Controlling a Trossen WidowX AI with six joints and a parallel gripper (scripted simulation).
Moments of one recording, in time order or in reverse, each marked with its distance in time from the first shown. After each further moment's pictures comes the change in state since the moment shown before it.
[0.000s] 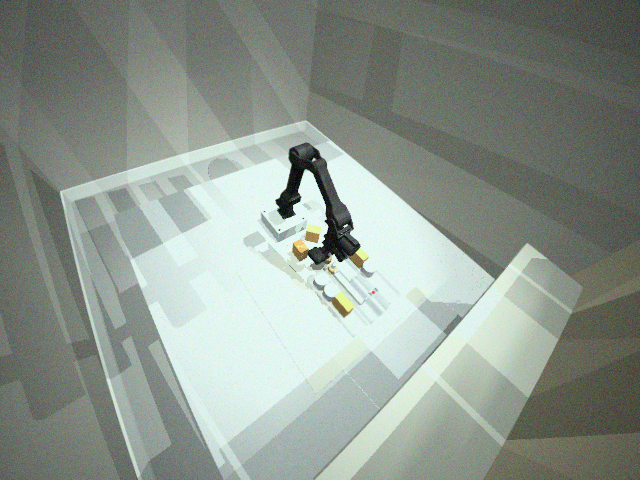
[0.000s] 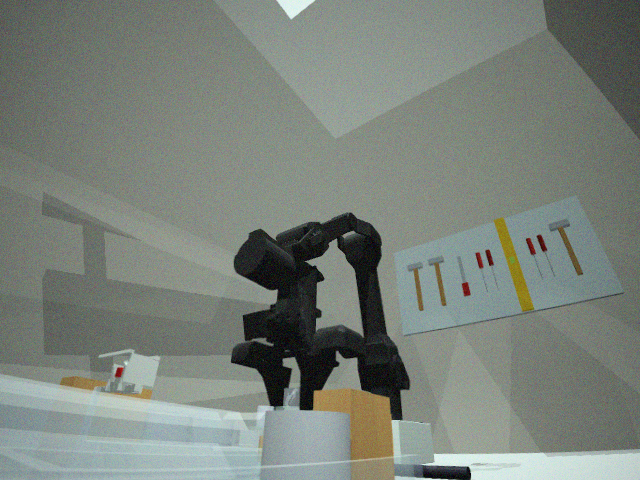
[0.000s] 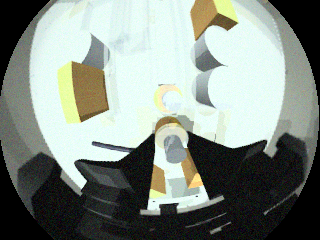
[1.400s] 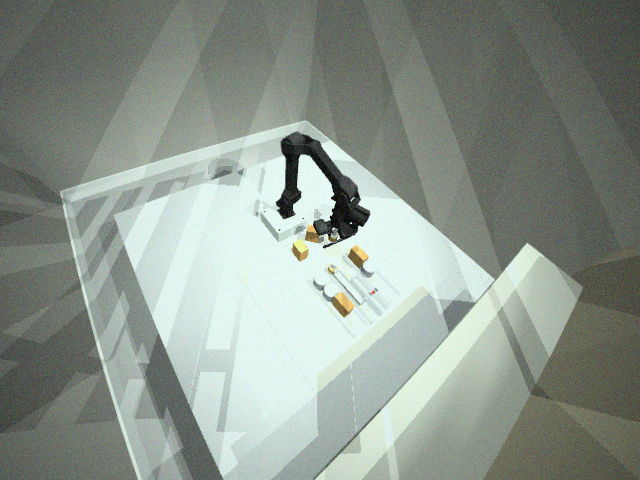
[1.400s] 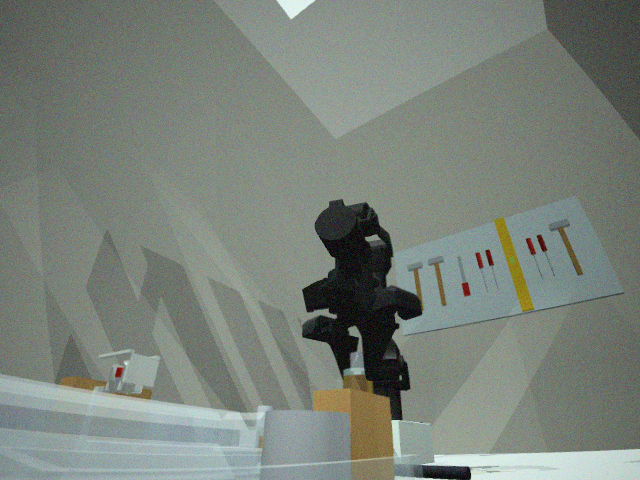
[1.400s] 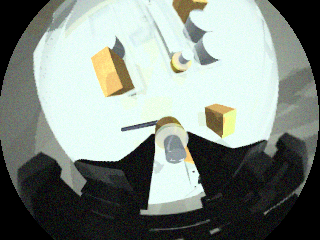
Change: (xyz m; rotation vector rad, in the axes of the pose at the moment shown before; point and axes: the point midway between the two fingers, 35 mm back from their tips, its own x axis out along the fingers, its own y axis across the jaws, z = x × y) arm -0.047 0.069 -0.051 0.307 0.013 0.003
